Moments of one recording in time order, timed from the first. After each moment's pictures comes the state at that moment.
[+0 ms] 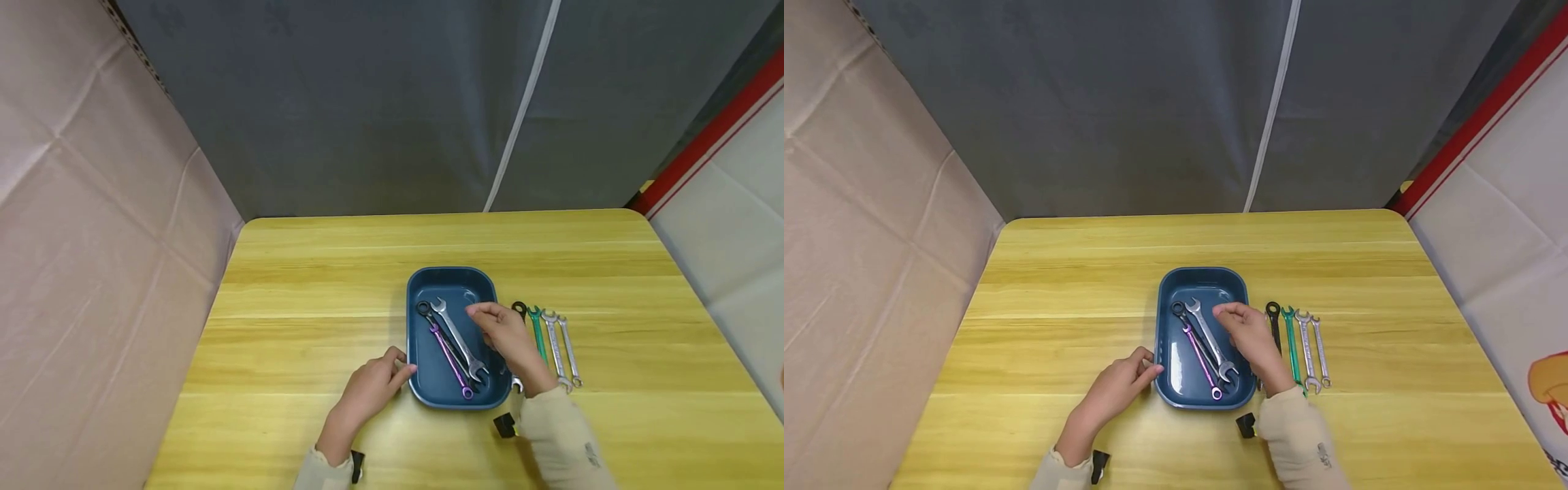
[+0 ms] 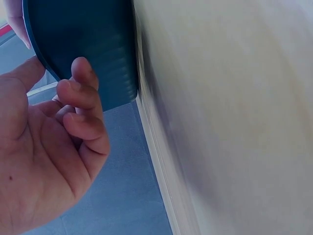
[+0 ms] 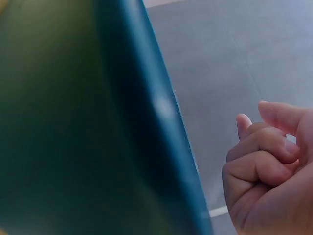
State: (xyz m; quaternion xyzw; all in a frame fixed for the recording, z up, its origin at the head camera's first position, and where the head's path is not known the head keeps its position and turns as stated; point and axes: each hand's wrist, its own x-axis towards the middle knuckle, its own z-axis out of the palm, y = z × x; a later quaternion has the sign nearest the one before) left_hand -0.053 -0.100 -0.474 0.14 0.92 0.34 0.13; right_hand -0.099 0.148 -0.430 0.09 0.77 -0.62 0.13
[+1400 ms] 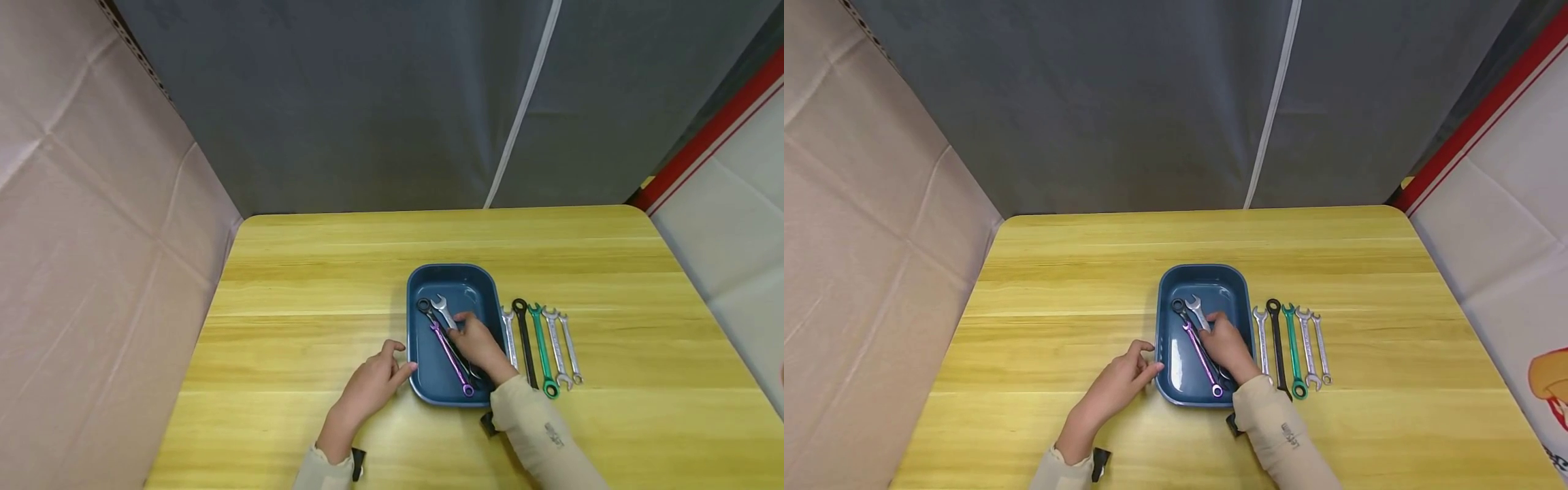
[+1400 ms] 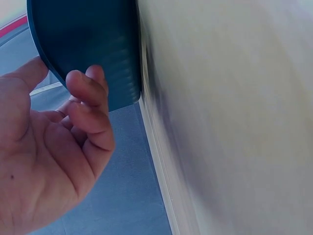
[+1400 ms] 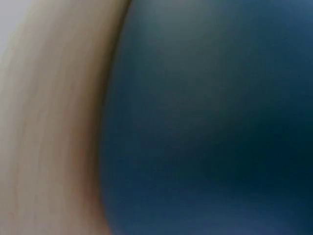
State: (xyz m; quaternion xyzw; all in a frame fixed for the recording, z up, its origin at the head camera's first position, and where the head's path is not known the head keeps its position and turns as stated) left_hand -0.054 -0.102 -0.476 0.14 0.91 0.37 0.12; right_hand -0.113 0.114 -0.487 0.06 0.90 -0.40 0.14
